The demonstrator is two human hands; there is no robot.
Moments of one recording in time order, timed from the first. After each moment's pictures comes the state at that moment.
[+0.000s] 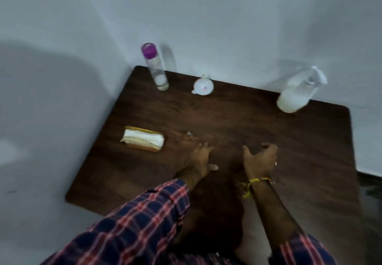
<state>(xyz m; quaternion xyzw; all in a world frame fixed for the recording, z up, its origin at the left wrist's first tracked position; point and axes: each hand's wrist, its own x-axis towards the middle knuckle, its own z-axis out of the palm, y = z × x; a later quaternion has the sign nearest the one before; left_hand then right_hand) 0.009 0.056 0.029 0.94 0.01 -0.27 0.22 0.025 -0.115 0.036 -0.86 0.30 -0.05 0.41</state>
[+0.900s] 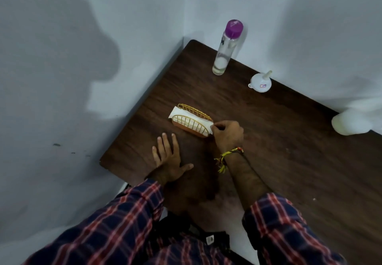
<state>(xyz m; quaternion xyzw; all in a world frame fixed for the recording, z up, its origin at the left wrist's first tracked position) -0.108 0.257 -0.034 0.91 0.22 -0.27 0.20 0.025 0.127 0.049 -0.93 0.05 0.16 0.32</state>
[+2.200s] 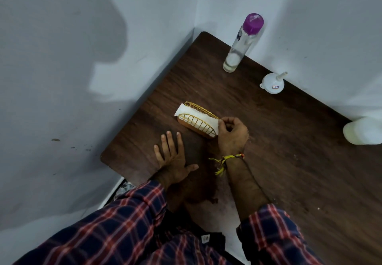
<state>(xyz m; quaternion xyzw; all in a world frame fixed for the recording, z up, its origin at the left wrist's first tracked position) -0.102 0.251 -0.026 0.90 0.23 -0.30 0.20 0.022 0.150 0.043 -0.89 0.12 0.07 0.43</state>
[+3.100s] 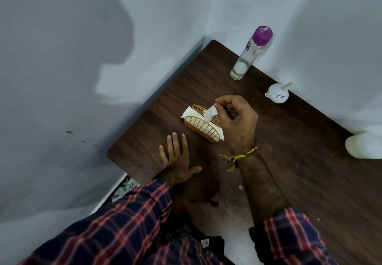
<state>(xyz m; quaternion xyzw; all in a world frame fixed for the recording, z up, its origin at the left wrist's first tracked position) -0.102 0.253 -0.026 0.90 0.23 -0.30 0.23 0.032 0.166 0.107 -0.83 -0.22 -0.06 0.50</state>
